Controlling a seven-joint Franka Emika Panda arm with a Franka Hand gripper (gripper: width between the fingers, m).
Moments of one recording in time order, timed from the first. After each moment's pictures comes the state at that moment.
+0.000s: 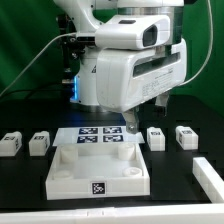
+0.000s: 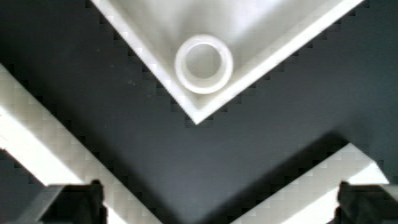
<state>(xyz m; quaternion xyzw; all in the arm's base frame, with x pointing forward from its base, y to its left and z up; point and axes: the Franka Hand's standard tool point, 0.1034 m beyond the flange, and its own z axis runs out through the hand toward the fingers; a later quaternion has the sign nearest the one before) 0.567 0.054 0.115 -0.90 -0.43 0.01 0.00</state>
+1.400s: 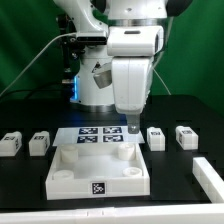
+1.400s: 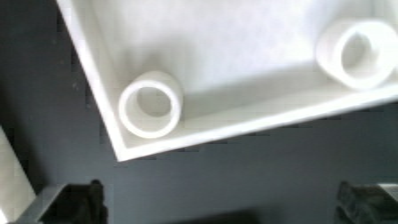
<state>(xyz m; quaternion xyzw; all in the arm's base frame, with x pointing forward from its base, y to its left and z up) 0.516 0.040 0.096 -0.75 -0.66 -0.02 -0.01</state>
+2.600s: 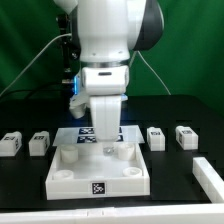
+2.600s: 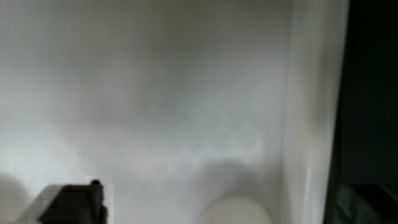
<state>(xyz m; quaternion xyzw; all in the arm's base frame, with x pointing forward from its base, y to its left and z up) 0.444 -0.011 0.024 -0.73 -0.68 0.00 0.01</state>
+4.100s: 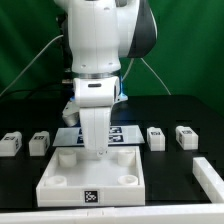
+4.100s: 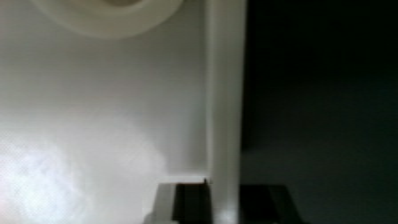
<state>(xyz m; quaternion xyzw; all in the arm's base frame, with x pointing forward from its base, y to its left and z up) 0.440 -0.014 0.014 -0.74 -0.67 0.00 0.02</state>
